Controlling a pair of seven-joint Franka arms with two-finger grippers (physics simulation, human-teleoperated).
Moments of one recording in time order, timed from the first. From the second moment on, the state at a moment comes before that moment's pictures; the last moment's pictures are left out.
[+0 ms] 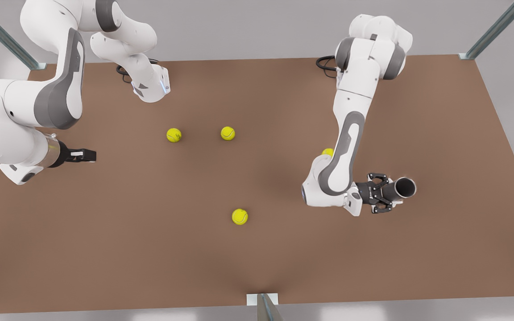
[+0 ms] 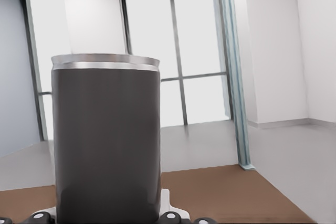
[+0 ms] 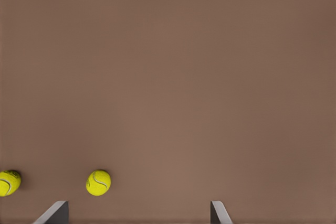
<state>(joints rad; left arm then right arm) -0.57 0.86 0.16 -1.37 1.17 1.30 -2.16 0.27 0.29 -0.33 -1.27 0.03 1.28 -0.08</state>
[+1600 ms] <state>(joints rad) -0.60 0.94 0.13 -1.50 1.22 1.28 -2.34 0.27 0.30 -0.33 -1.27 0.03 1.28 -0.10</state>
